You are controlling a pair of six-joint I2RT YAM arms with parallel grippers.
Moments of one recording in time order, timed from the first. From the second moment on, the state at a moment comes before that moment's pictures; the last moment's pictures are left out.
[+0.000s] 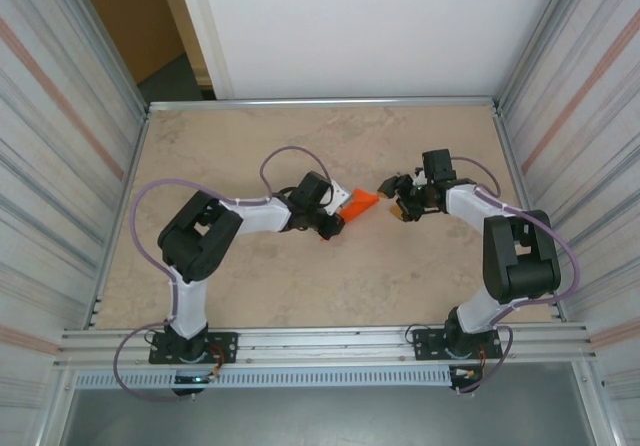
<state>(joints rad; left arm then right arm) -0.73 1.97 1.13 -0.09 0.34 -0.05 0.16 1.60 0.90 -0.30 -0.53 0.93</state>
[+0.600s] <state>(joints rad) -0.63 2.06 1.29 -0.25 0.65 -0.29 0.25 1.60 0.88 -0.30 -0.51 0.73</state>
